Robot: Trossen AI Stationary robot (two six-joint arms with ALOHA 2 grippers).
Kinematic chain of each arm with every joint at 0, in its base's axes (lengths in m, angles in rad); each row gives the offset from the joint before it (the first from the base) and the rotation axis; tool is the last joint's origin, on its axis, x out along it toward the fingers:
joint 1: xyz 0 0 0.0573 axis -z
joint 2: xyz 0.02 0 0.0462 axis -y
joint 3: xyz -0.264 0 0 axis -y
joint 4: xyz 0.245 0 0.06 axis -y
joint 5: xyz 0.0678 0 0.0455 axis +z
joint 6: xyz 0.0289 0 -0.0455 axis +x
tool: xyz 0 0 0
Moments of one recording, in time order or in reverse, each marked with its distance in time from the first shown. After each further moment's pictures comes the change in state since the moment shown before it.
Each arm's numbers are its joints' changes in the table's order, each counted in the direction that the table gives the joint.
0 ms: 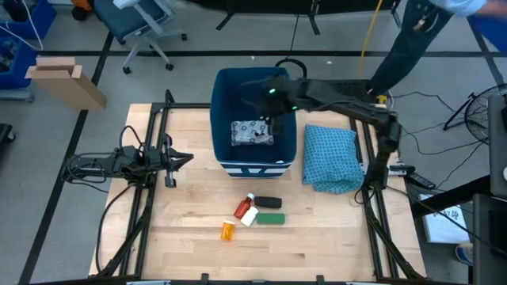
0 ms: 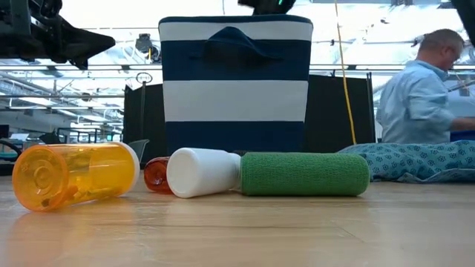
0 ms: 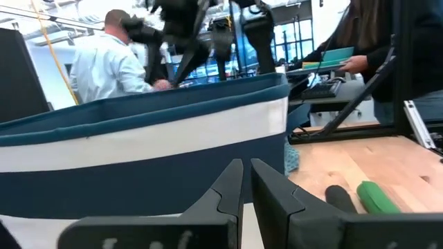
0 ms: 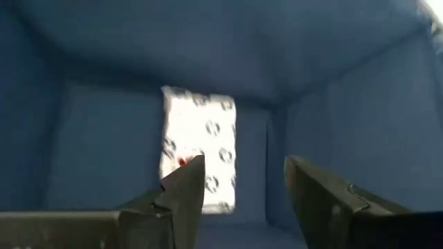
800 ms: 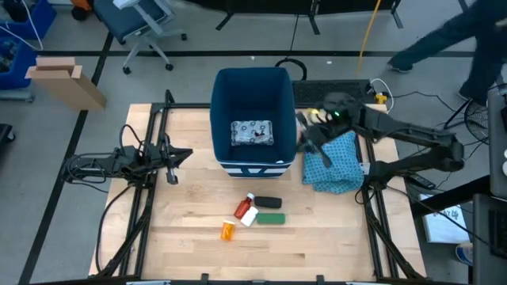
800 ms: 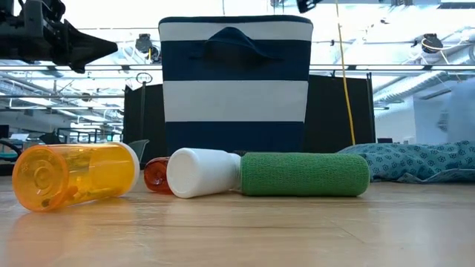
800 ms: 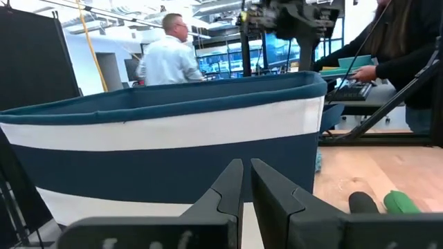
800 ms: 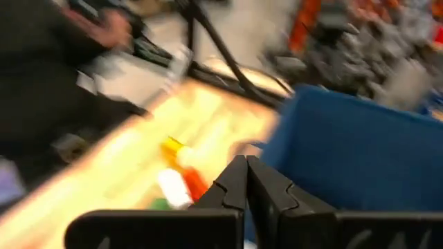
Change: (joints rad) left arm 0.000 0.000 0.000 0.000 0.102 -0.043; right arm -0.042 0.677 -0.862 0.631 0.754 0.151
